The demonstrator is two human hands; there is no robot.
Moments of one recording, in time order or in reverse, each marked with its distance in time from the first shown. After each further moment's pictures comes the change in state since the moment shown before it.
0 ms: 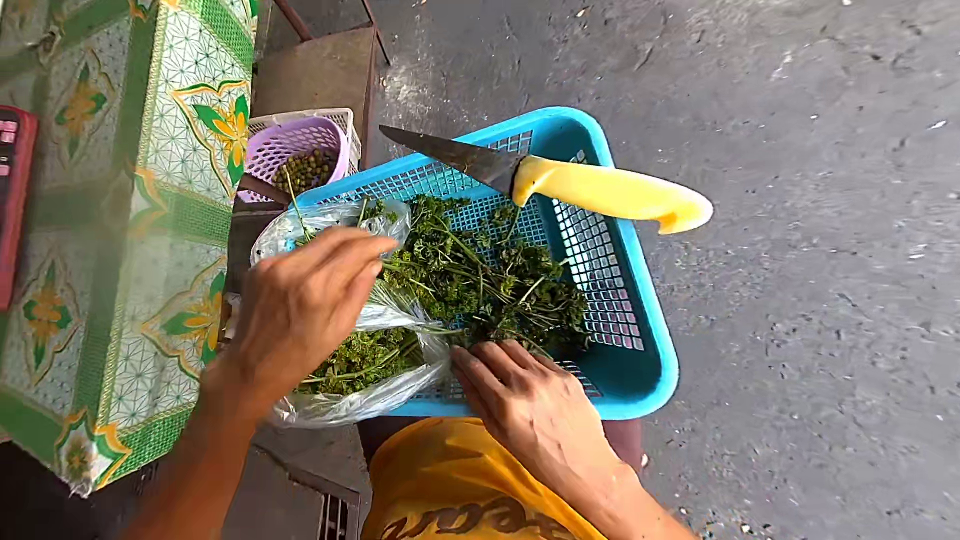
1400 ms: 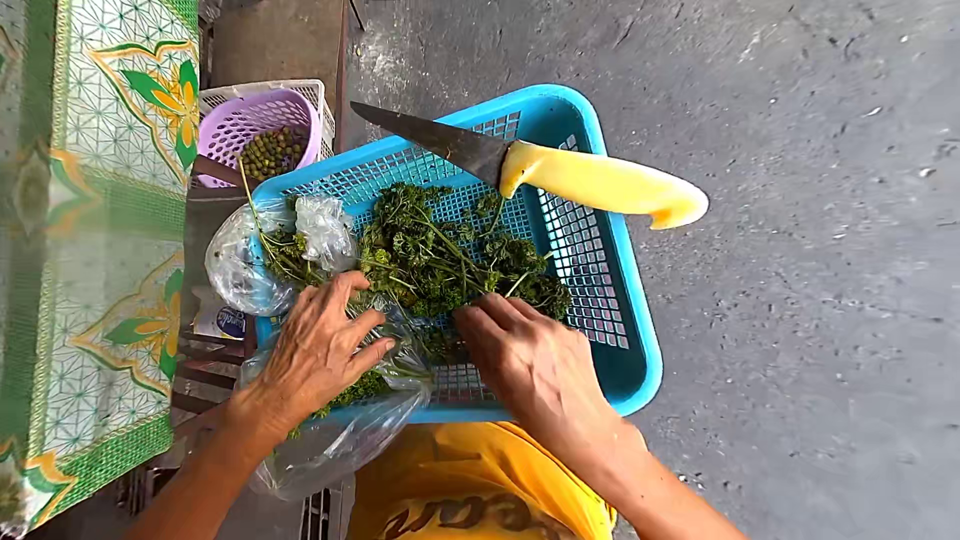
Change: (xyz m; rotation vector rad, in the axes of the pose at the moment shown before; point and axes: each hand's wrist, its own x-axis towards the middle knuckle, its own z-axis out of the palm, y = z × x) left_hand -0.048 -0.021 0.088 -0.027 -0.261 0.039; right_hand 0.040 0.016 -0.020 -0.037 -0.076 0.133
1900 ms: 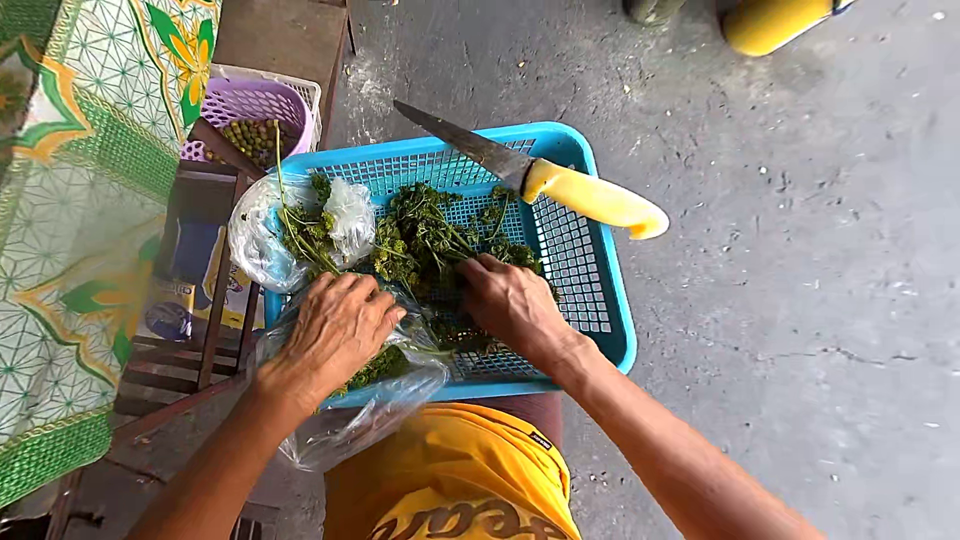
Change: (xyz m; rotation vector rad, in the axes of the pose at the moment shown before) left_hand -0.009 -0.002 0.011 -0.008 0.127 -0.015; right_hand 0.047 0.007 0.007 -0.100 -0.188 0.063
